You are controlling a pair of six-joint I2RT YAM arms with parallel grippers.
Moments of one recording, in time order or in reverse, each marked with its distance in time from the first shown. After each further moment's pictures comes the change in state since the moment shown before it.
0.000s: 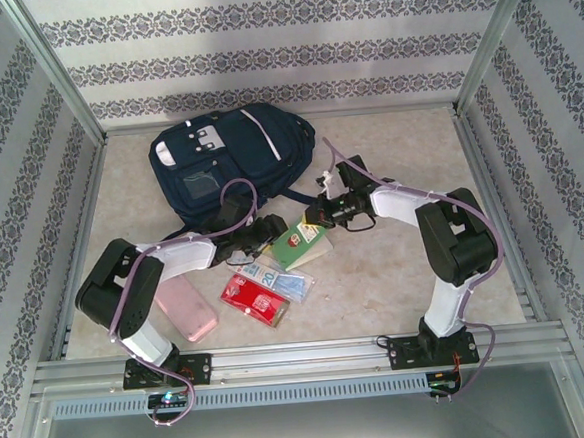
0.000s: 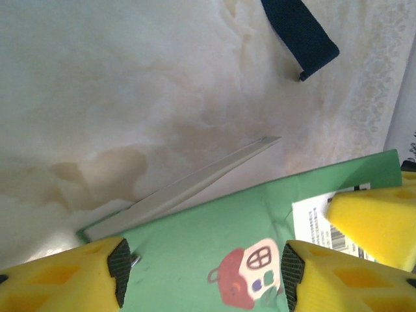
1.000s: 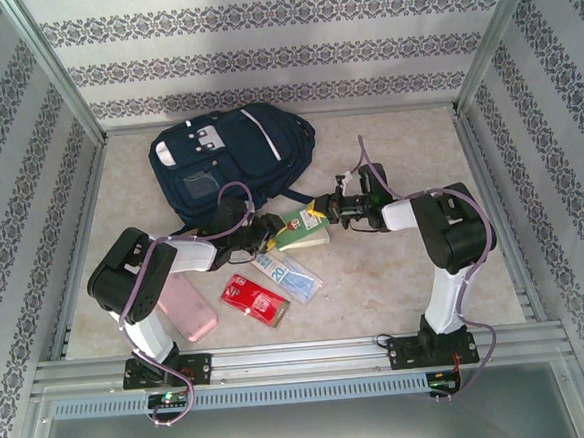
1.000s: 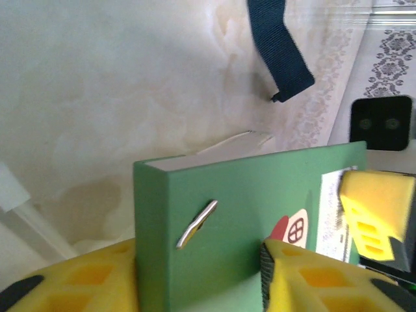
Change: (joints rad) left arm 0.048 0.113 -0.075 0.350 0.125 -0.194; right arm -0.098 0.084 -0.202 0.680 -0.187 0.542
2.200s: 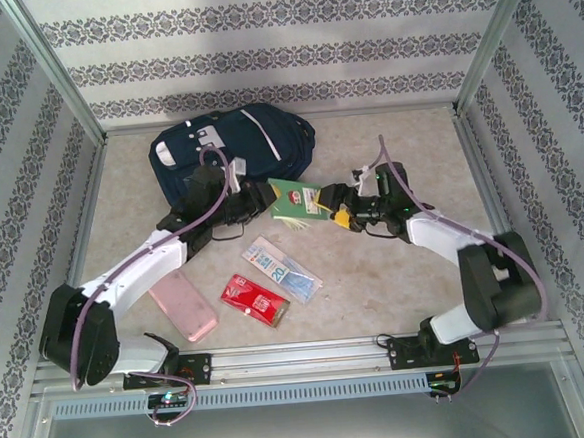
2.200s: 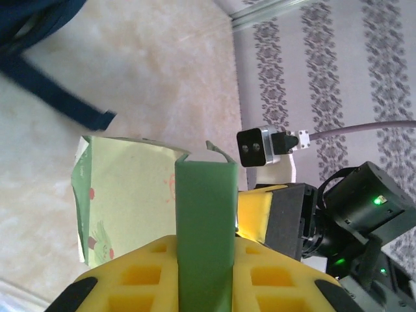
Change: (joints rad) left arm -0.001 -0.401 0.244 -0.435 -0.003 0.315; right arm -0.002 -0.459 -0.101 -0.364 0.194 -0.230
